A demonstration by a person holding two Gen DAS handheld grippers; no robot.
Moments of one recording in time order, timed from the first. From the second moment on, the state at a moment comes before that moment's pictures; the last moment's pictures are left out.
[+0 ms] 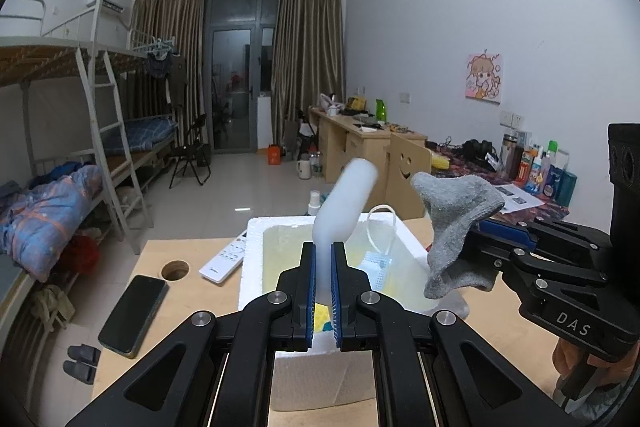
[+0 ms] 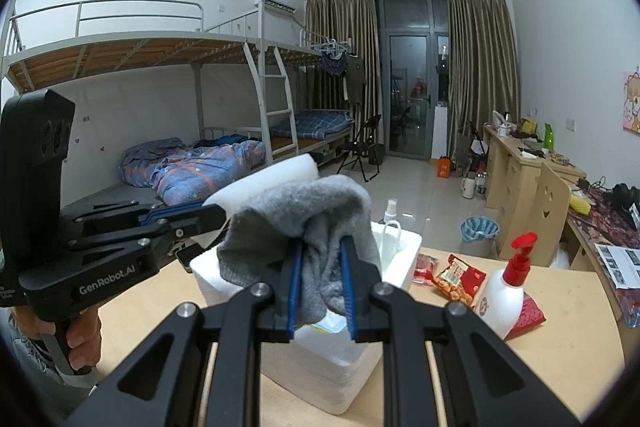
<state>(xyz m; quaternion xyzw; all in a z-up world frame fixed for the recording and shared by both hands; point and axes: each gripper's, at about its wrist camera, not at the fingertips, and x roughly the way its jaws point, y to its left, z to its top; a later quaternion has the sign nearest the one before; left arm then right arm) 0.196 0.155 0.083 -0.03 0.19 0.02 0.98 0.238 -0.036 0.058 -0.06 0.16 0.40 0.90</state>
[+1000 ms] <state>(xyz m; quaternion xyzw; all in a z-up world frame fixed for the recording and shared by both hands) 0.253 0.167 0.045 -0.03 0.23 0.02 0.97 0.266 -0.031 0.052 -0.05 0.18 0.38 0.91</state>
